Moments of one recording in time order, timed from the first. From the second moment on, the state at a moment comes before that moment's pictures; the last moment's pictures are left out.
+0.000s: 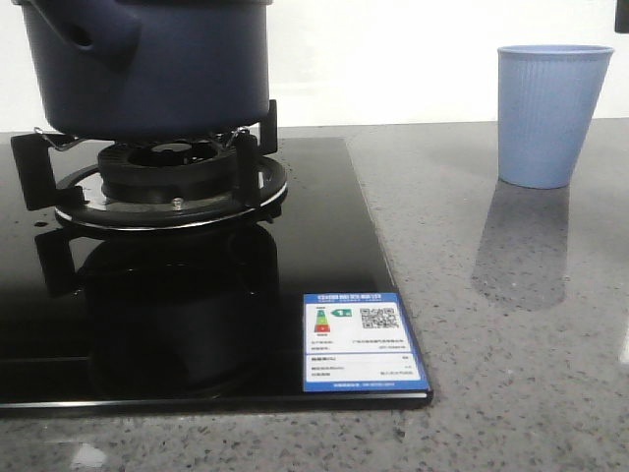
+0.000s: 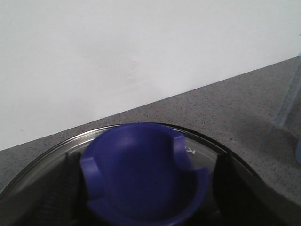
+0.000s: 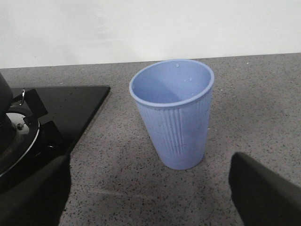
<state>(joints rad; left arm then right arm) -0.48 1.32 -1.01 -0.33 0.02 0.34 0.07 0.84 -0.45 -1.22 -0.23 1.32</state>
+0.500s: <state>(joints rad) -0.47 1.17 -1.01 -0.33 -0.01 0.34 0.07 0.84 -0.45 -1.23 -0.23 1.32</state>
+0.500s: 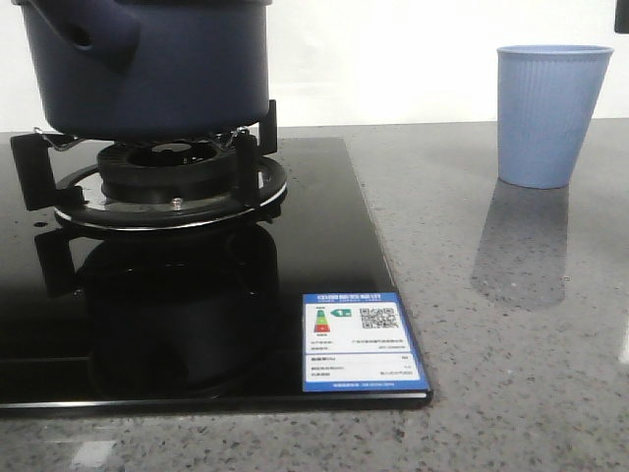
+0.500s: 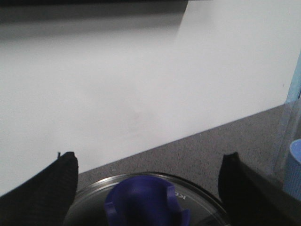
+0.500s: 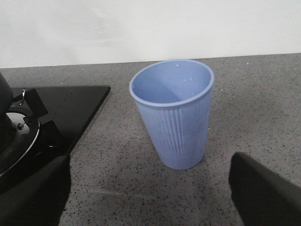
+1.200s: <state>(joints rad) -0.13 0.78 -0.89 -0.29 0.19 0.34 0.07 0.68 -0.51 -1.31 -0.22 1.32</state>
